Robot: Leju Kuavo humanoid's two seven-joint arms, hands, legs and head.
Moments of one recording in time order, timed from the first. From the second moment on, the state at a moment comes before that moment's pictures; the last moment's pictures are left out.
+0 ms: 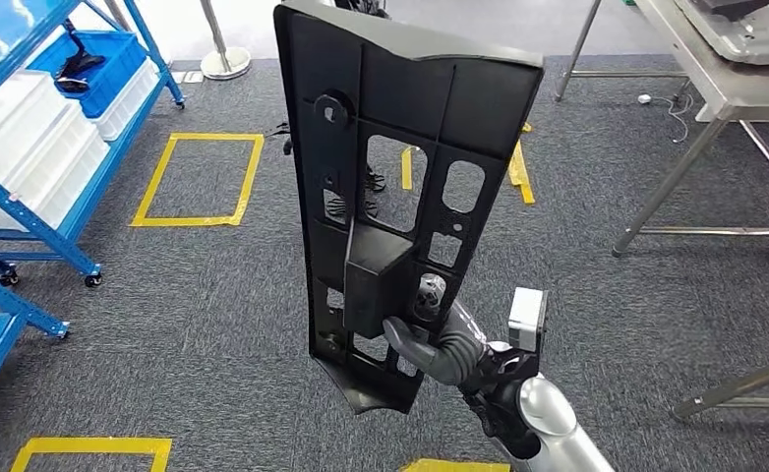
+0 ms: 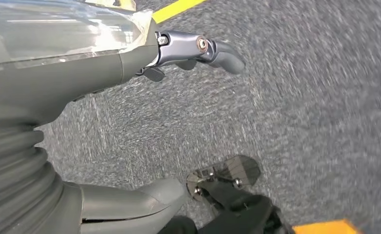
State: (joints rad) left arm -0.05 -0.01 0.04 -0.20 -0.19 0.19 -0.31; right arm -0.27 -0.11 0.61 -1.64 -0.47 0.31 -0.28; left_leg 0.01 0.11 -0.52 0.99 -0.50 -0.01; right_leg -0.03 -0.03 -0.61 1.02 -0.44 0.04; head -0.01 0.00
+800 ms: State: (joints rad) left arm -0.04 -0.01 0.04 -0.20 -0.19 0.18 -0.31; right arm -0.27 -0.12 0.58 -1.65 -0.44 0.29 -0.29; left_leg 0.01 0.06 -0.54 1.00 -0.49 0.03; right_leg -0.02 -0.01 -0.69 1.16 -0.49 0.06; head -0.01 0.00
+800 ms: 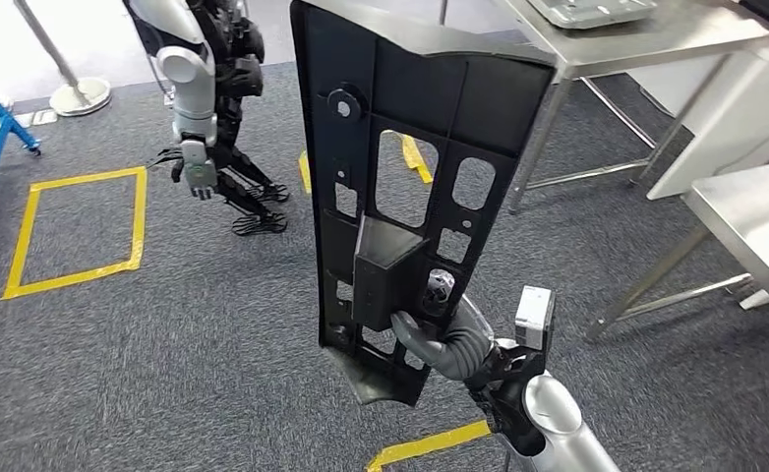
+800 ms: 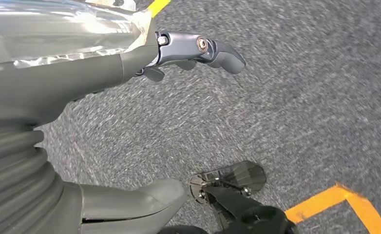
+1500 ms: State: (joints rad) left arm -0.03 -0.02 0.04 -0.19 -0.18 0.21 -0.31; right arm -0.24 -0.12 0.53 -1.74 -0.39 0.26 -0.30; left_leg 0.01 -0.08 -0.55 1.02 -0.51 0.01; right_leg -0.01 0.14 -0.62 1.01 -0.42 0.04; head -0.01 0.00
